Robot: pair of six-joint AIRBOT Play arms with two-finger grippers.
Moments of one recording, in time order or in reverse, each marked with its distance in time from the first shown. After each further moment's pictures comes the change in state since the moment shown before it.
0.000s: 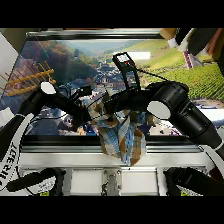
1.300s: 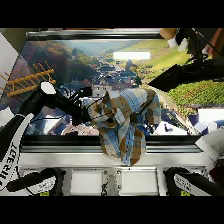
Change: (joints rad) left arm 0.000 0.000 0.000 0.017 0.001 0.069; right arm -0.866 -0.052 0.100 0.762 0.438 -1.003
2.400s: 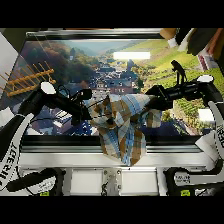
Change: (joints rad) left arm 0.000 0.000 0.000 -0.001 0.030 0.126; right arm -0.075 -0.324 -0.279 0.416 0.262 -0.795
